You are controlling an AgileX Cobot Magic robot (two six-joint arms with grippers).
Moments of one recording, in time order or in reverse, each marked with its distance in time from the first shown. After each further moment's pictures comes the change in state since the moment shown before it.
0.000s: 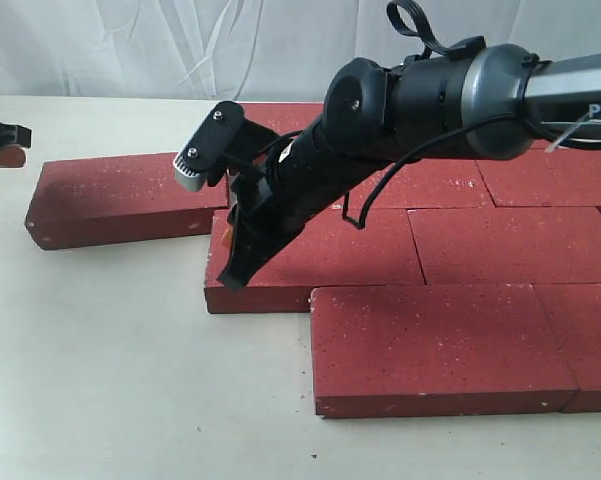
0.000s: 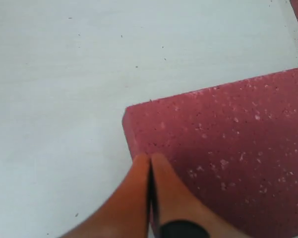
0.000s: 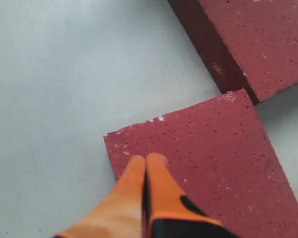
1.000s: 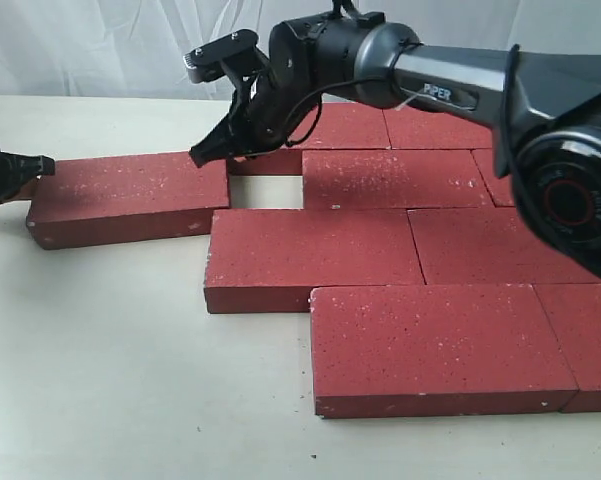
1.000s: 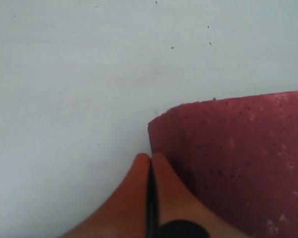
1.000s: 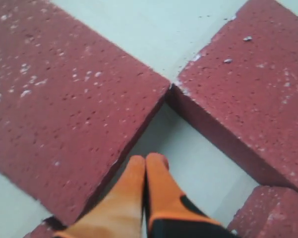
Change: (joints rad) left arm 0.005 0.219 -0.030 -0.280 -0.040 0.181; right arm -0.085 0.424 -0.674 -0.458 0.142 0.793
